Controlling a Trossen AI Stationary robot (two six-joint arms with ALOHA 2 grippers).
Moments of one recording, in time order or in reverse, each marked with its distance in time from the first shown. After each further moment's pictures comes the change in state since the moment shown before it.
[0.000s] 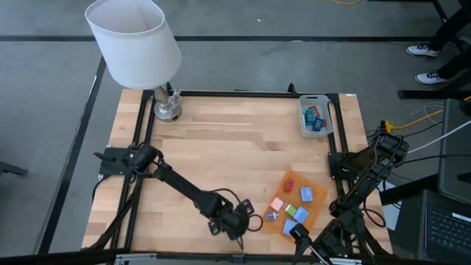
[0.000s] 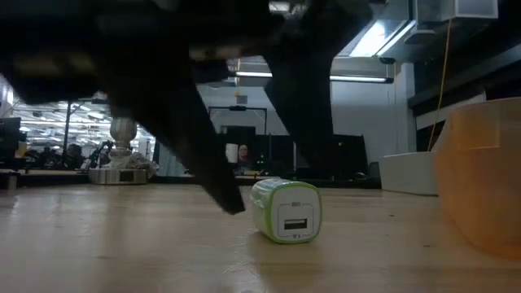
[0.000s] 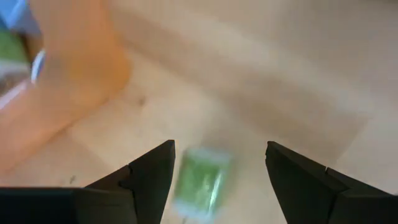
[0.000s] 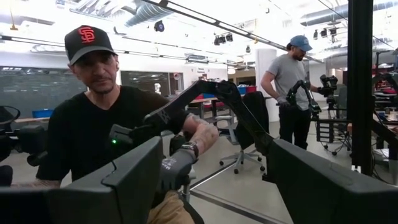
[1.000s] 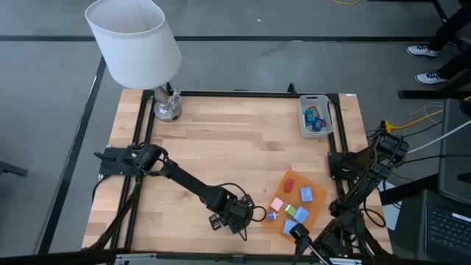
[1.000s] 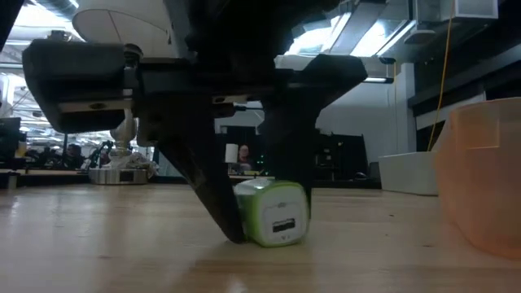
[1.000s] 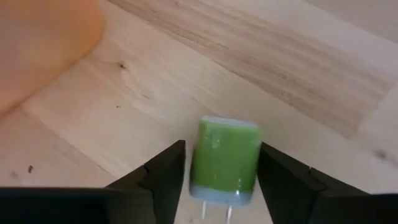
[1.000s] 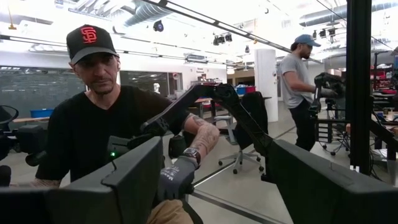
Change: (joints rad) left arm 0.060 0.047 0.001 -0.062 0.091 0.030; right arm 0.000 0.000 0.000 0.000 0.003 -0.007
